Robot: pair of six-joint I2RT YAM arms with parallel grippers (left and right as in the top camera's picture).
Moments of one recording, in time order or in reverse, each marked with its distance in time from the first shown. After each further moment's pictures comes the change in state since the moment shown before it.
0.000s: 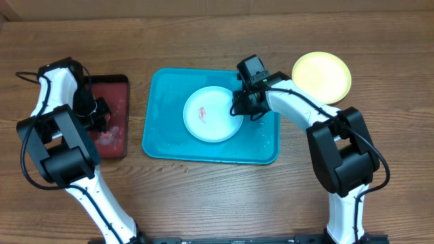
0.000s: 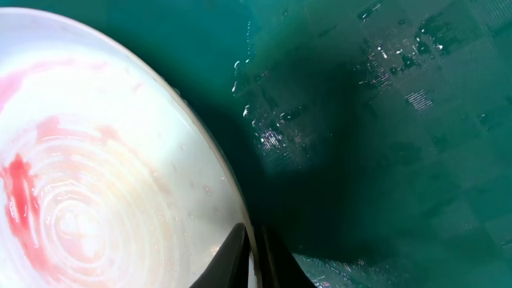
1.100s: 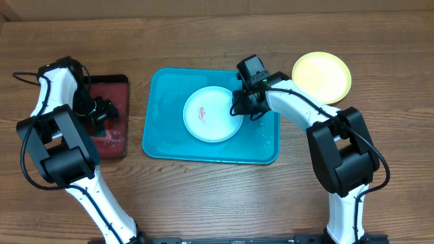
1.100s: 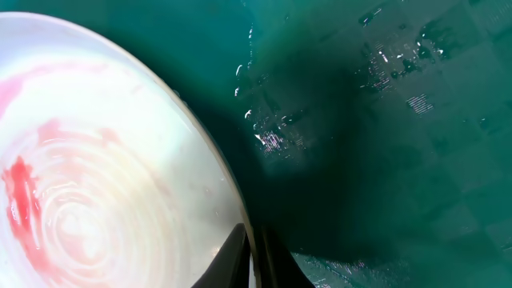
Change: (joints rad) left arm 0.000 0.000 0.000 0.016 -0.017 -0.058; right arm 0.000 0.000 0.000 0.008 0.000 0.000
